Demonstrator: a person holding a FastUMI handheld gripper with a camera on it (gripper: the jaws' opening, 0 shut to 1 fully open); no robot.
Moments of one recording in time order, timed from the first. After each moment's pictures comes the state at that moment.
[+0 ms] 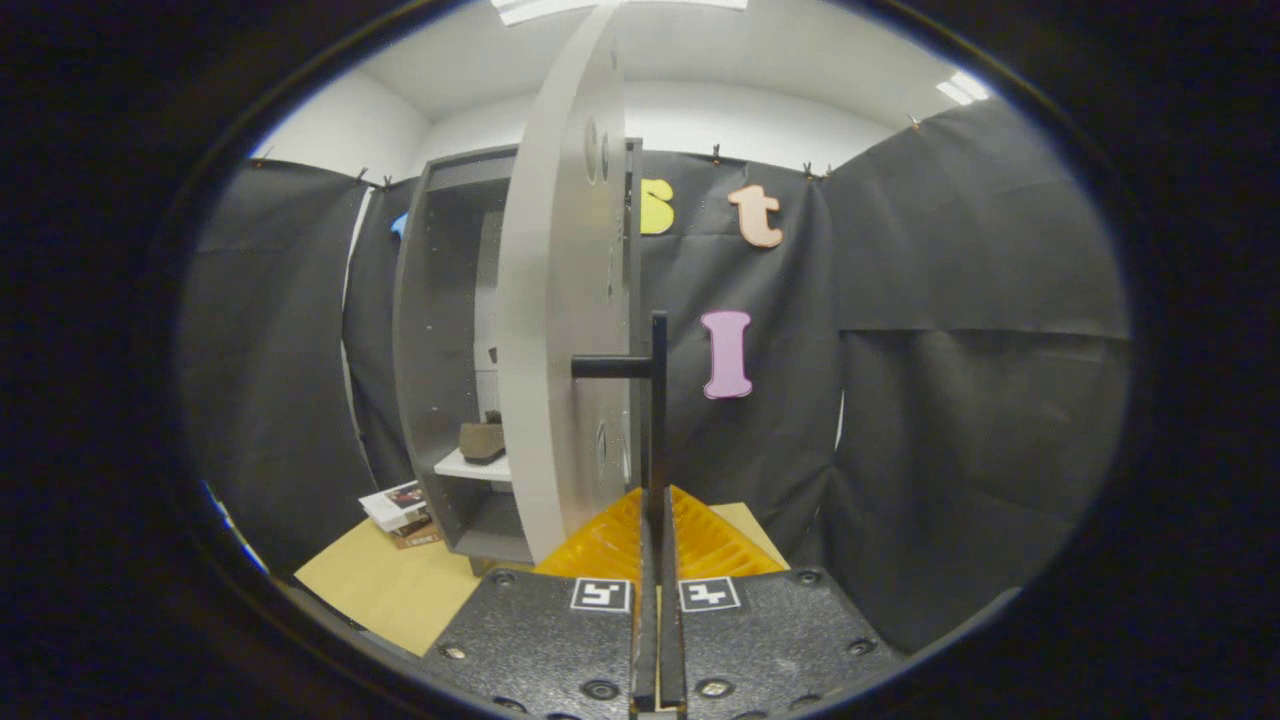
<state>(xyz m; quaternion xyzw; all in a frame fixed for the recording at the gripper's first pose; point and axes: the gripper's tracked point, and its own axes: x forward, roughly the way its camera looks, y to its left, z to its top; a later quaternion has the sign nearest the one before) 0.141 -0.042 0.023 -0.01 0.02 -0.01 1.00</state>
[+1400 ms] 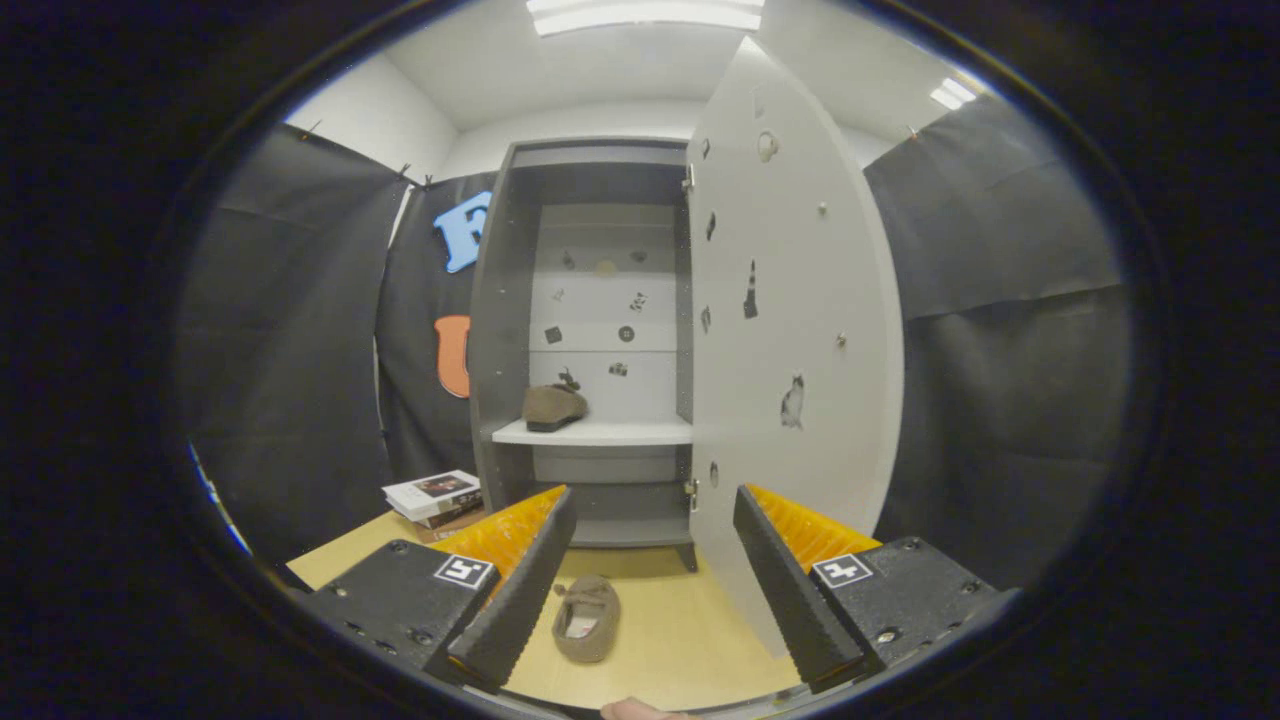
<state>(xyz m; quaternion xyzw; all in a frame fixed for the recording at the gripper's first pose) 0.136 0.087 -0.116 -0.01 -0.02 0.02 1.00</state>
